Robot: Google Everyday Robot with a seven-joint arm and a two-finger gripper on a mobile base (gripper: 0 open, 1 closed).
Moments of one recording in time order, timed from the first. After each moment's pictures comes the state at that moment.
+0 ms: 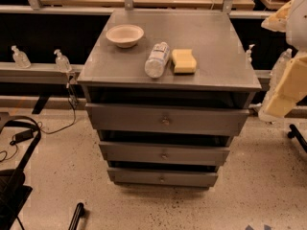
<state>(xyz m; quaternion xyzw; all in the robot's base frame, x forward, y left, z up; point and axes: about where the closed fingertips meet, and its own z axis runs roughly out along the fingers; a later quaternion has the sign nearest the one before) 0.432 -0.201 1.023 -0.60 0.76 -0.08 0.22</state>
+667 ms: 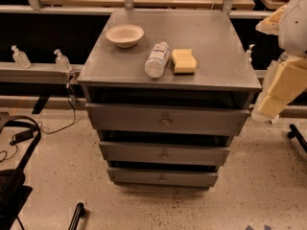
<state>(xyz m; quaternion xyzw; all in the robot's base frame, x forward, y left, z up) 0.439 -0.197 1.013 -0.60 0.76 -0.07 0.23</state>
